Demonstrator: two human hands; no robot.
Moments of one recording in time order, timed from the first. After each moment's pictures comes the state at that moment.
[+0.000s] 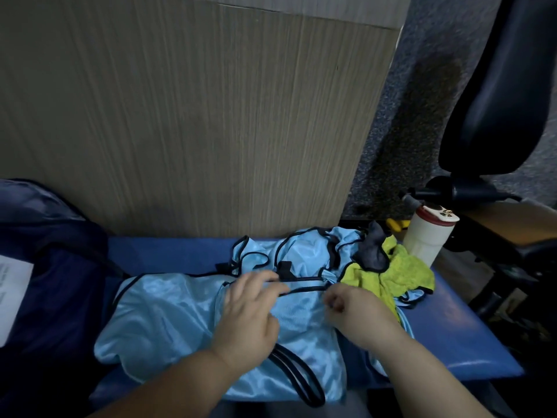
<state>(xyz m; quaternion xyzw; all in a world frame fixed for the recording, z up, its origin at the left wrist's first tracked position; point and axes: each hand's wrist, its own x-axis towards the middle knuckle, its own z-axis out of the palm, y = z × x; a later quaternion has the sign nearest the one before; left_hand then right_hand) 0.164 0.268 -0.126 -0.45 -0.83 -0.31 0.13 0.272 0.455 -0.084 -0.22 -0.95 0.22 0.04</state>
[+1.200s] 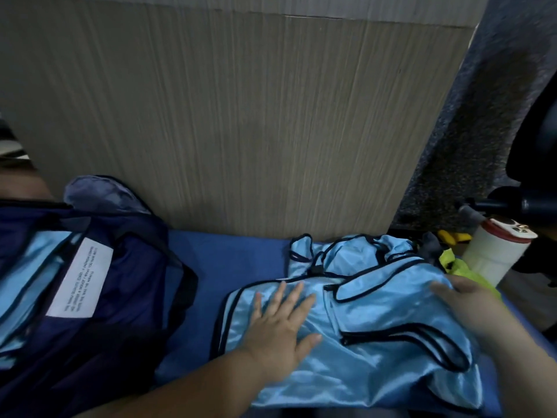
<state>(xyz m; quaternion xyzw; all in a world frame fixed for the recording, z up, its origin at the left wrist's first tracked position) 0.147 0.243 -0.150 -0.42 -0.90 -0.10 -0.04 0.284 0.510 -0.055 -0.37 -0.80 0.43 0.17</state>
